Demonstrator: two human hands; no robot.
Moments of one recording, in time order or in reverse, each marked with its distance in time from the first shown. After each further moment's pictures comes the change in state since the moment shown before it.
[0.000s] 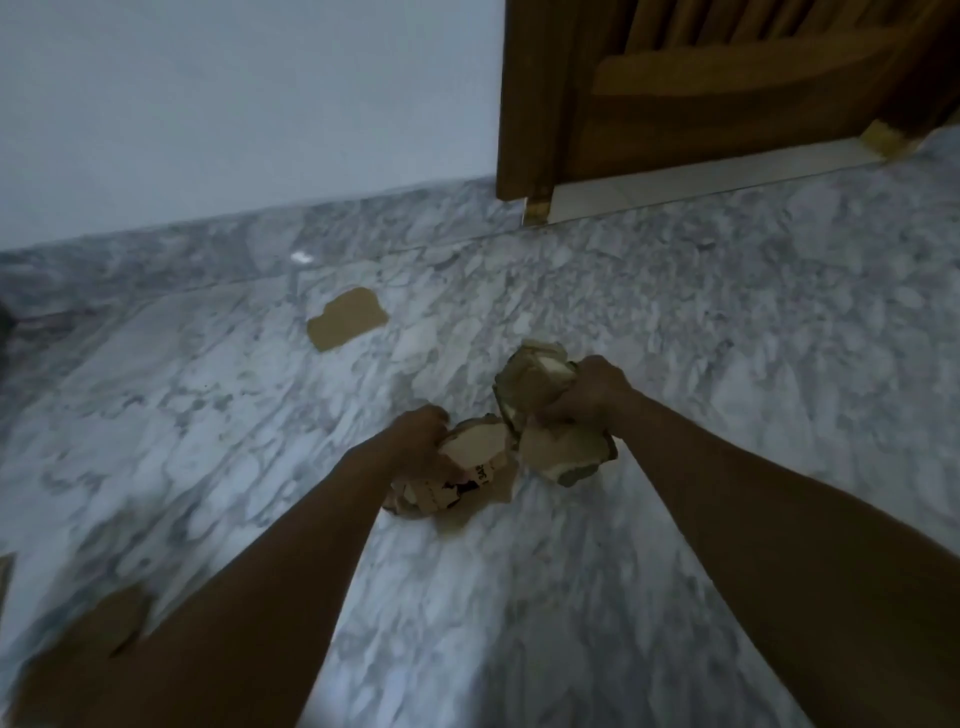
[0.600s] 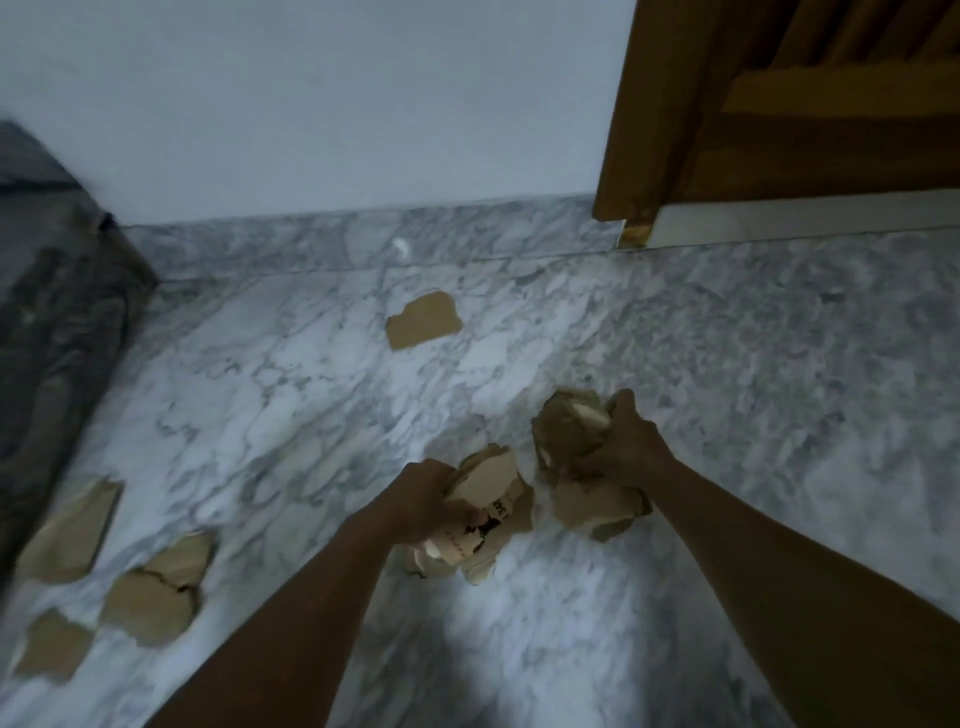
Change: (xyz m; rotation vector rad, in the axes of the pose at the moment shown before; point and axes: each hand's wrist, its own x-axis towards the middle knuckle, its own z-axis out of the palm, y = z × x) left_hand -0.048 -0.020 0.025 -0.361 0.111 -0.183; right_hand 0.029 0.003 0.025 -0.007 -0.088 -0.155
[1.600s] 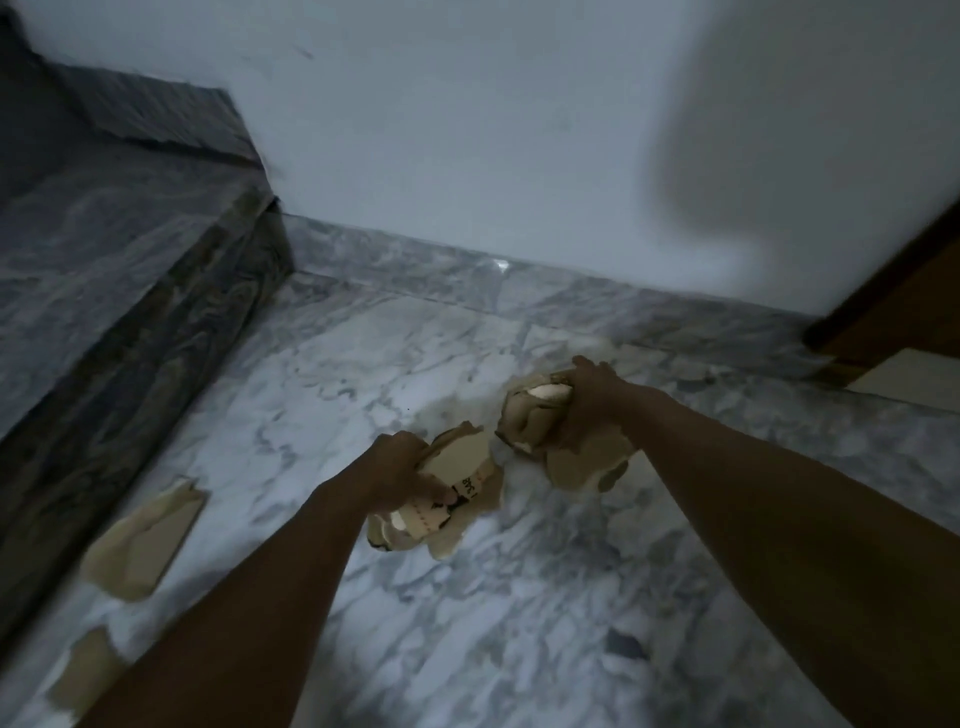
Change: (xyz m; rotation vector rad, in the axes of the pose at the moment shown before) left_hand 0.048 -0.151 -0.158 -0.164 0.231 -0.222; right_hand 0.163 -0.280 0.063 -0.724 -0.316 -0.425
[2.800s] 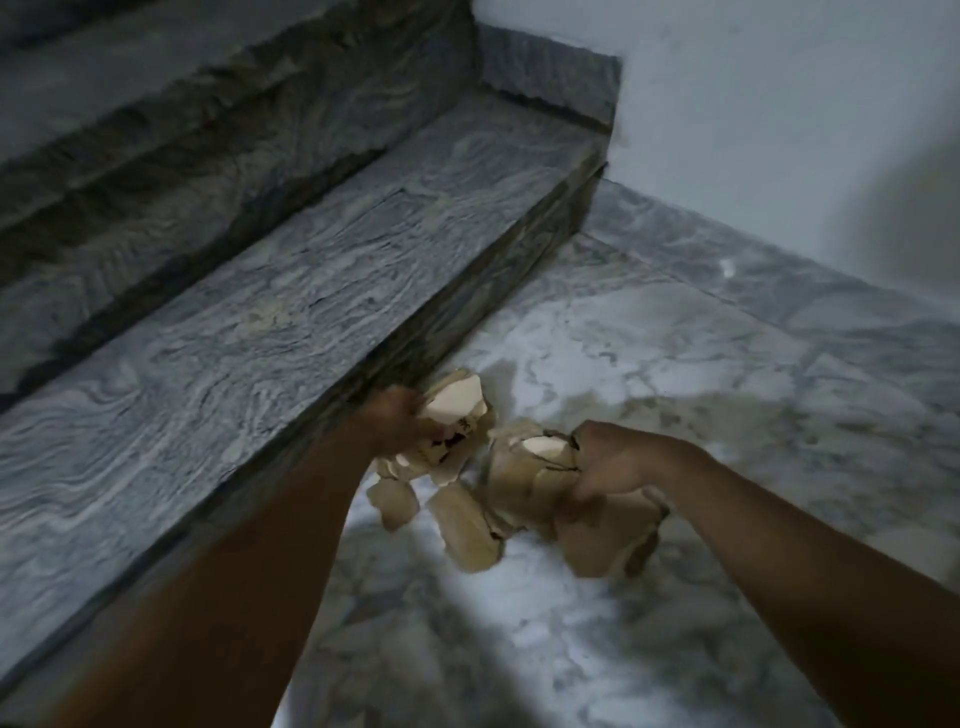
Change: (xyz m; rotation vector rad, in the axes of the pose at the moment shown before) left_hand -0.171 -0.227 -0.088 -0.247 0.307 -0.445; right_hand -0.059 -0.258 0.086 -0.109 -0.386 -0.467
